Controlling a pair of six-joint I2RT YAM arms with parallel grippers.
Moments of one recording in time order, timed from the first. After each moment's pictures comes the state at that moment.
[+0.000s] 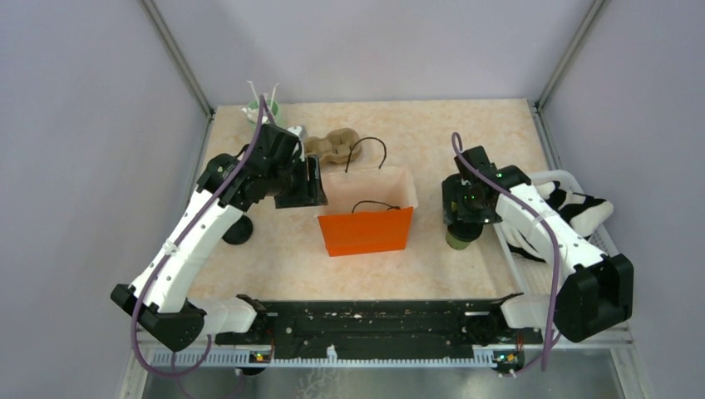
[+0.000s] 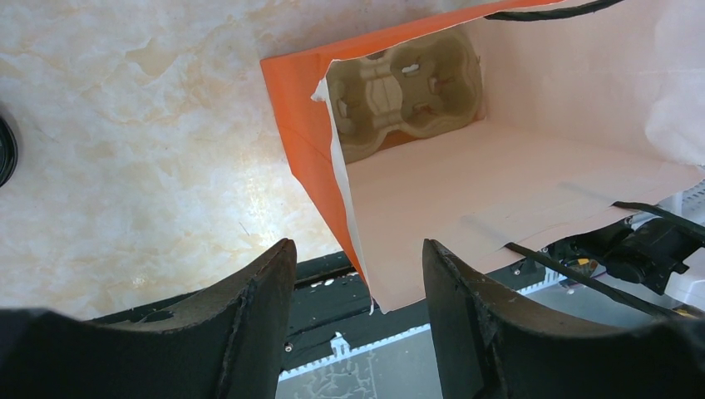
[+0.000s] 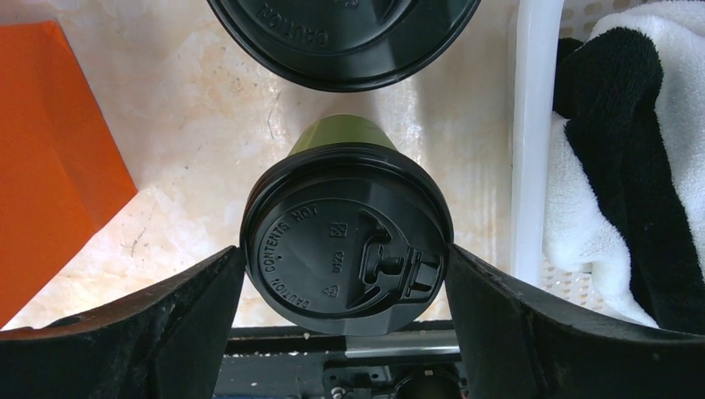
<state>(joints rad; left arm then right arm) -0.58 1.26 1.57 -1.21 0.03 -0.56 0.37 1.30 1.09 -1.00 0.18 0.34</state>
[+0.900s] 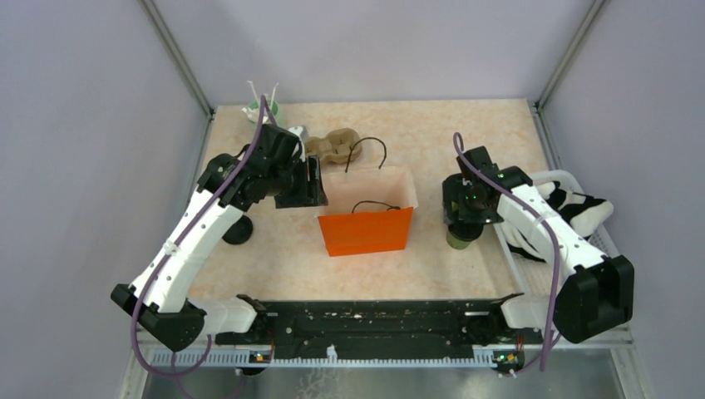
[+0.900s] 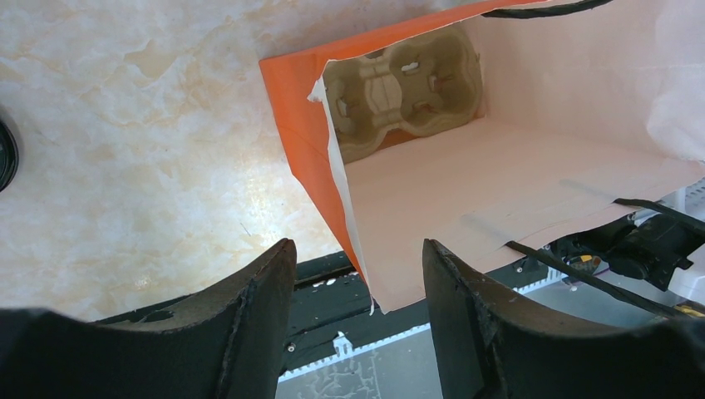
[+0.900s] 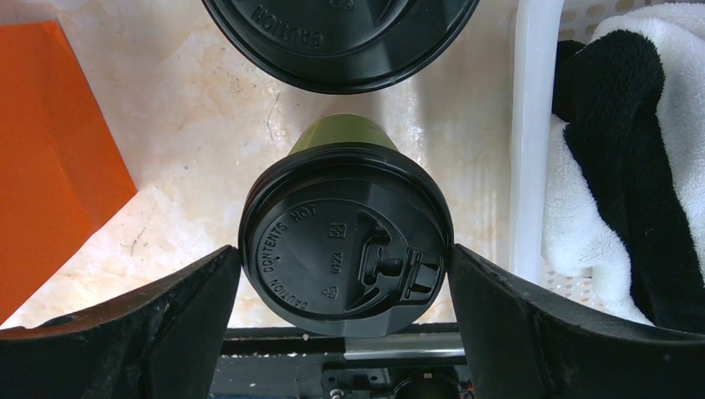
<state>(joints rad) -0.58 1.26 1.57 -1.21 0.03 -0.55 0.35 1.29 1.08 -0.99 0.17 0.33</state>
